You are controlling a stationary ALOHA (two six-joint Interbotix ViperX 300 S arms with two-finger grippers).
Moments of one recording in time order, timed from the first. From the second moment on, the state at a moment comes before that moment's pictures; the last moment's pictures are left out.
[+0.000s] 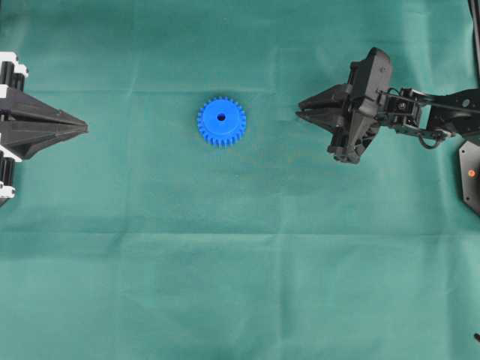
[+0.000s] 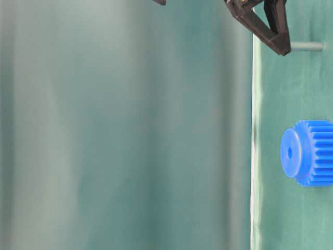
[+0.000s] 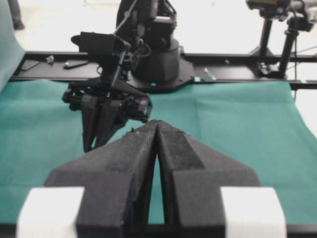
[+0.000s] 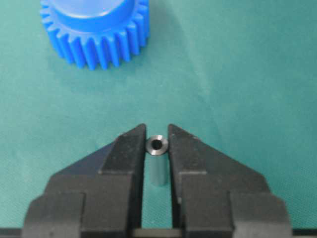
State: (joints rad) left arm 0.00 -0.96 1.17 0.01 -0.24 -0.01; right arm -0.25 0.04 1.10 0.06 -0.65 -0.02
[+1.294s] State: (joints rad) left arm 0.00 -0.96 1.17 0.01 -0.22 -0.01; right arm -0.25 -0.21 1.04 0.05 -0.37 -0.02
